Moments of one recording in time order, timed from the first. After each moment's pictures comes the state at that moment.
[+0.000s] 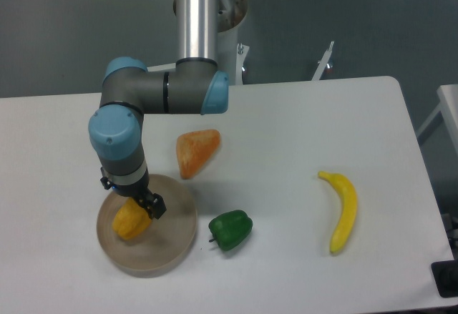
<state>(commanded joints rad) 1.83 -2.18 -1.33 -1.17 1.53 0.61</state>
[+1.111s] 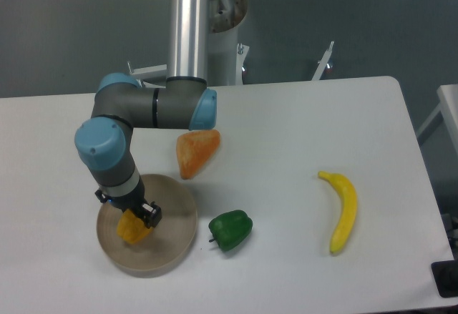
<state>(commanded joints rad) 1.81 -2.14 -1.32 -1.08 1.62 0.51</state>
